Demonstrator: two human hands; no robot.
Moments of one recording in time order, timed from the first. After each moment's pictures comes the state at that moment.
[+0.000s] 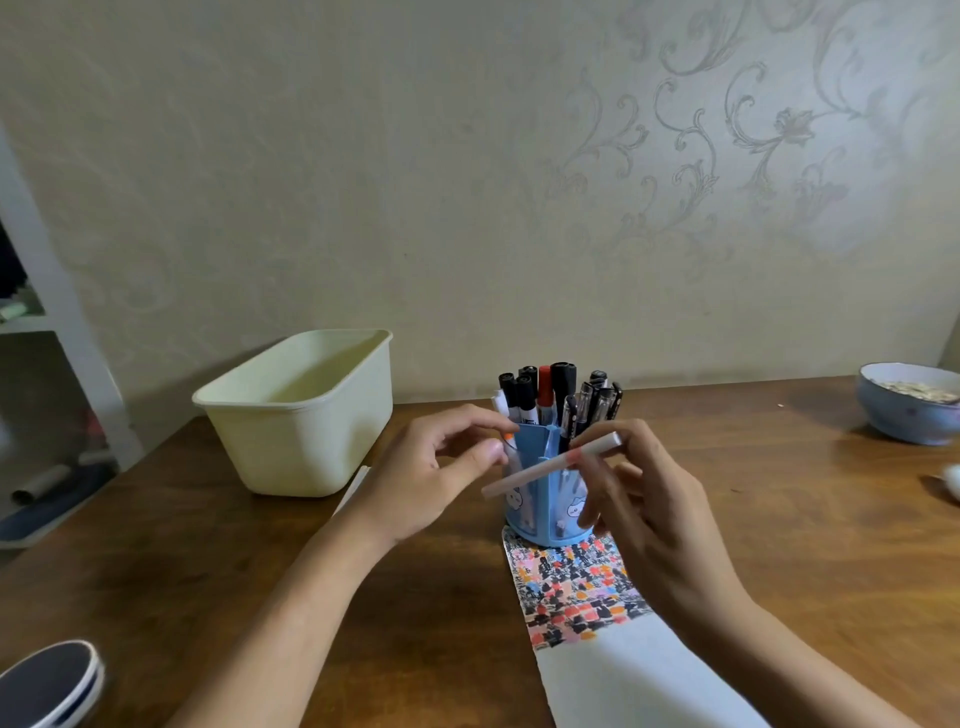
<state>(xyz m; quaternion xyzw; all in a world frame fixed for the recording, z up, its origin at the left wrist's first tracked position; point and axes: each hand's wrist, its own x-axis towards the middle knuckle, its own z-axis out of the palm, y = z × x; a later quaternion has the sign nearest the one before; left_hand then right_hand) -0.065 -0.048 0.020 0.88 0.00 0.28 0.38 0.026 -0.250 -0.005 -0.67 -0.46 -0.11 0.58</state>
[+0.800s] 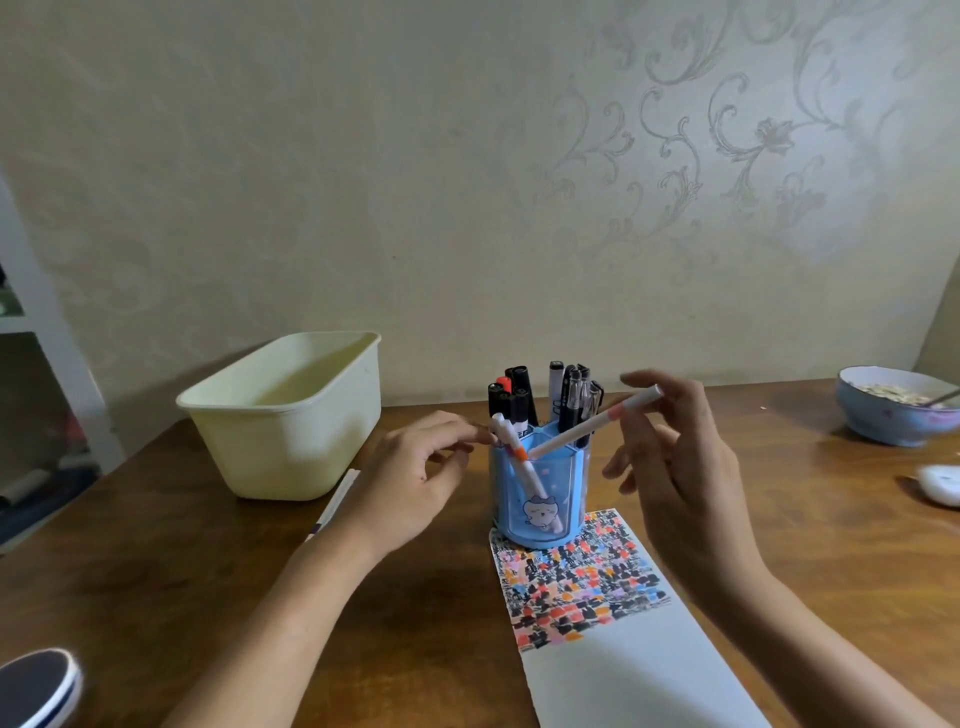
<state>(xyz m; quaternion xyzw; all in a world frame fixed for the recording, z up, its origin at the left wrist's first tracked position) -0.059 -0.041 0.008 0.91 0.02 0.33 0.27 0.050 -0.259 0.010 -0.67 -0.41 -0.23 0.57</state>
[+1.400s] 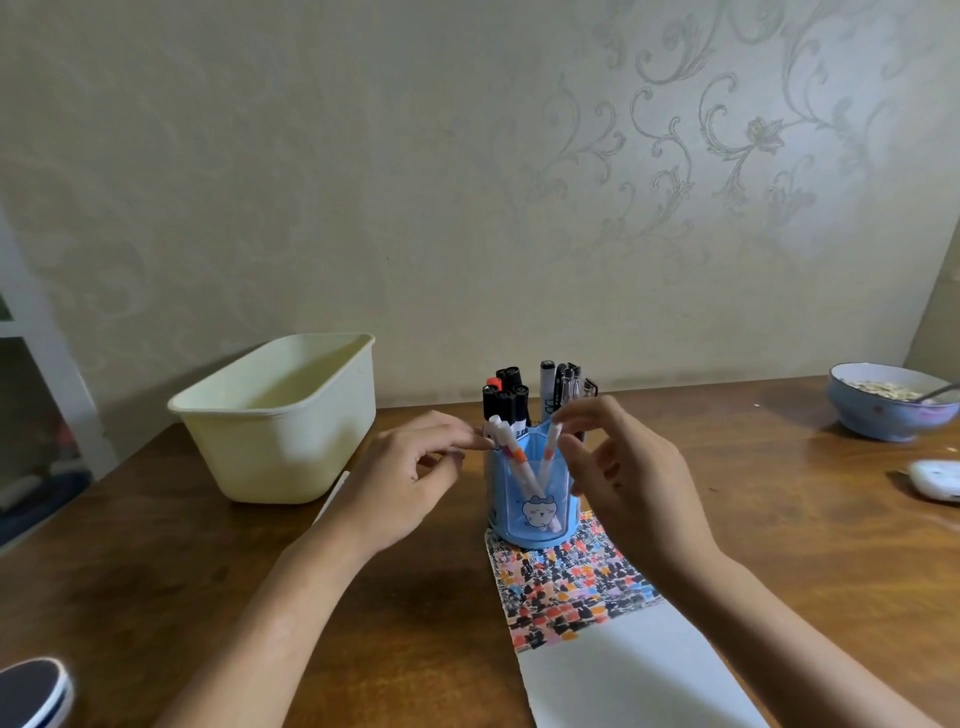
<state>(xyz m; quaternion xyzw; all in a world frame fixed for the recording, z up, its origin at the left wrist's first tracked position) -0.059 -0.037 0.009 0.91 0.01 0.31 0.29 0.058 -0.242 0.003 -0.73 -0.45 -0.21 0.47</state>
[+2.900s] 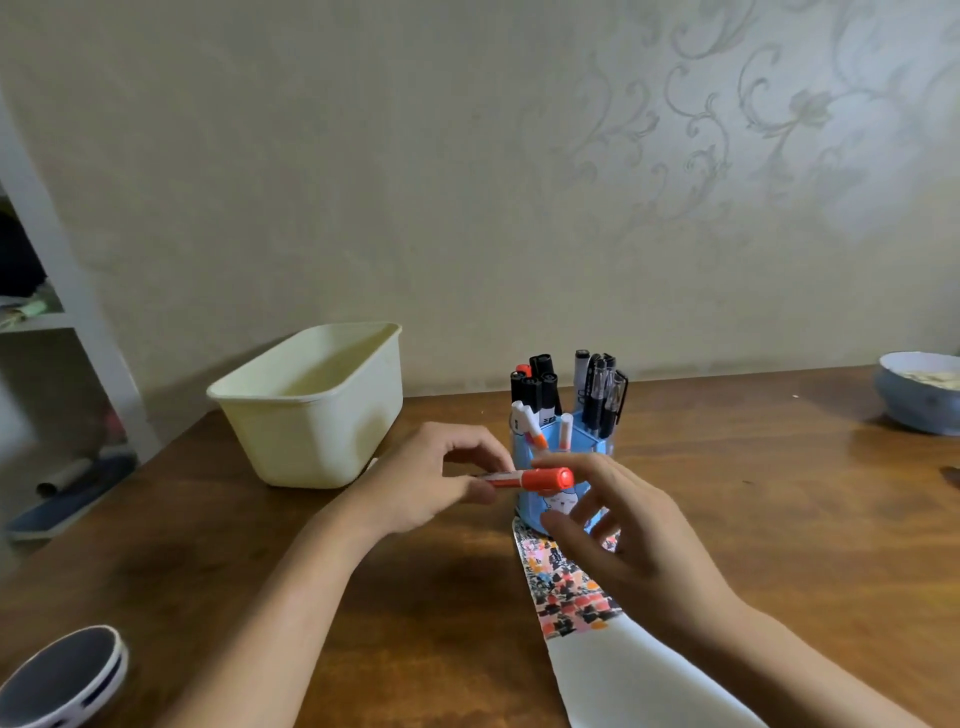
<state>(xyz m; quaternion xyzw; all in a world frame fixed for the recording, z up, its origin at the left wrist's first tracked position) -0.070 -0.037 0.023 0.92 0.02 0.16 0.35 0.023 -0.248 -0.020 -0.69 -0.54 -0.08 0.47</state>
